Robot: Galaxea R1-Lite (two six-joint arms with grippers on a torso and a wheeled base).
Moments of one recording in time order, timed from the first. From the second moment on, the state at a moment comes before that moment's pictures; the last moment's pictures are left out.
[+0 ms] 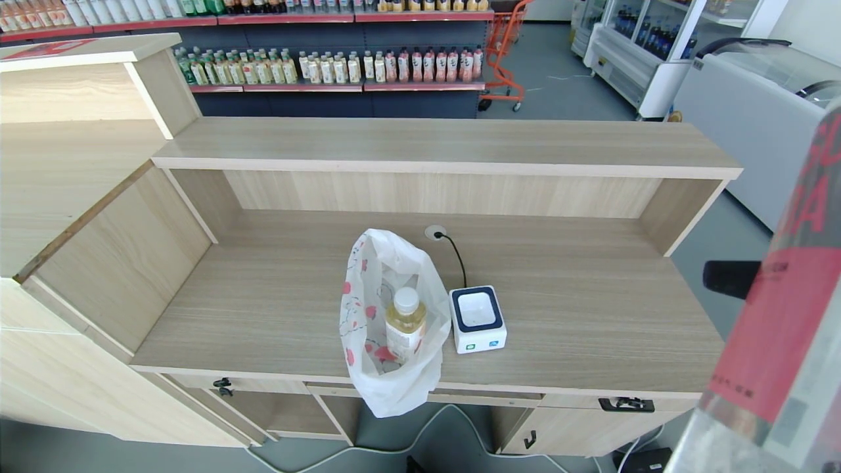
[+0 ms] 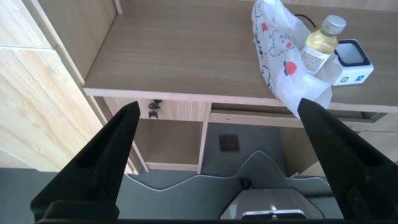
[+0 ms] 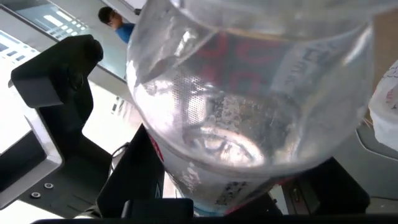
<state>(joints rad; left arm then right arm) -0.01 0.00 0.00 0.01 -0.05 -0.04 0.82 1.05 -0.87 -0.26 0.55 0.55</state>
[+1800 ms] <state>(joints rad) -0.01 0.00 0.00 0.01 -0.05 -0.04 0.63 1.10 -0.86 -0.19 0.45 0.02</state>
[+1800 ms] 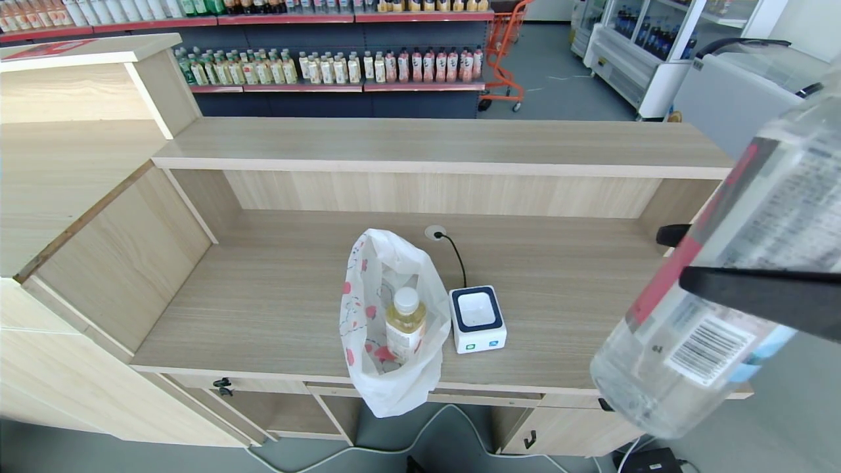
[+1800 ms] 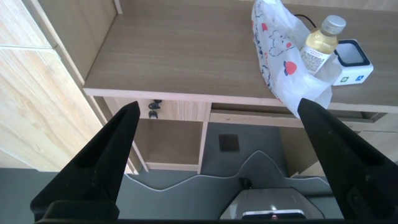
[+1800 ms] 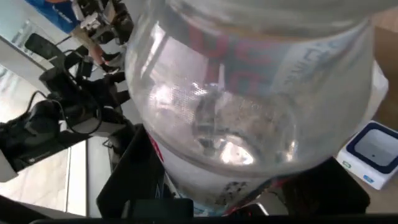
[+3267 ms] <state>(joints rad) -0.01 0.00 0.00 0.01 -0.05 -0.04 -0.01 1.73 -0.55 -1.25 0.71 -1.32</state>
